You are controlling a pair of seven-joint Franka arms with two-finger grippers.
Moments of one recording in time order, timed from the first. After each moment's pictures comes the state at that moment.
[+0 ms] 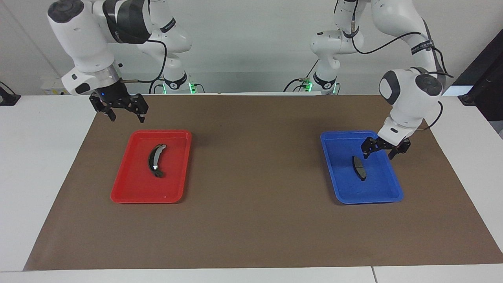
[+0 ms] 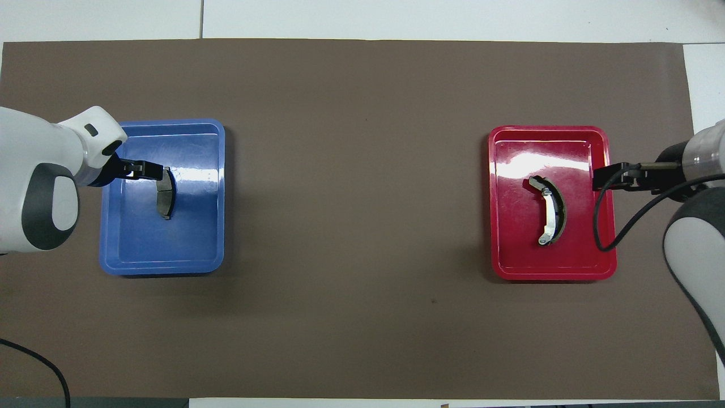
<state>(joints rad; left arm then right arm) -0.06 0.14 0.02 -2.06 0.01 2.28 0.09 0.06 -0.11 -0.07 -1.96 -0.02 1.86 0.08</state>
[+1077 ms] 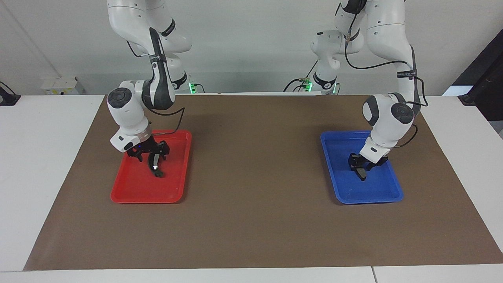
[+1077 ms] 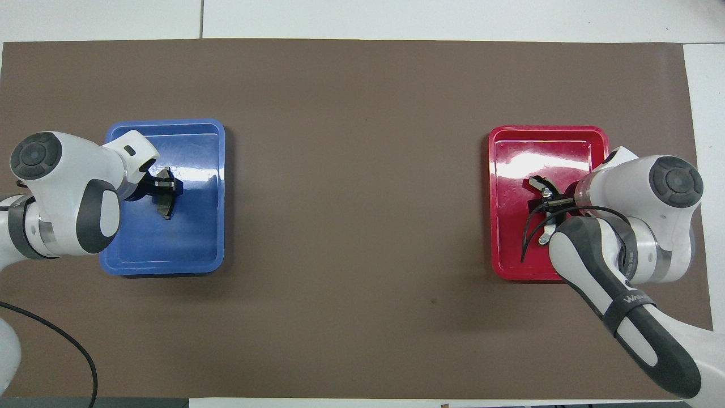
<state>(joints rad) -0.06 0.24 0.02 -2.13 -0.01 2.40 0.06 0.06 0.13 -0.07 -2.29 -0.02 2.44 -0.06</state>
